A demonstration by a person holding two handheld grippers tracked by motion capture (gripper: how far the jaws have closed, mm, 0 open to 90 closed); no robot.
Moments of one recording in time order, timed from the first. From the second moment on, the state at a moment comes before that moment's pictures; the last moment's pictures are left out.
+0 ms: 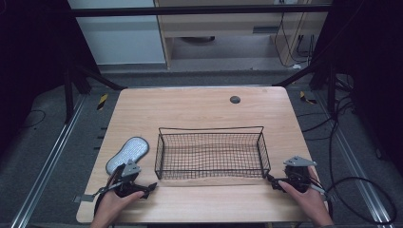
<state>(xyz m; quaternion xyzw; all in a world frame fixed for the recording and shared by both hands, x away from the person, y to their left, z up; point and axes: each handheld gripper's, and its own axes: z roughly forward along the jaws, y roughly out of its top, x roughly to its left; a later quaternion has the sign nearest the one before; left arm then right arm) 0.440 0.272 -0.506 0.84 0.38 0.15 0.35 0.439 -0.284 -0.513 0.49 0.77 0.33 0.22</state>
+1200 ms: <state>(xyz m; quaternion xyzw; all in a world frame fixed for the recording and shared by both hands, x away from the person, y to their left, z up) 0.533 0.313 -0.438 0.89 0.42 0.15 0.15 0.437 -0.282 -0.513 0.50 0.77 0.33 0.22</state>
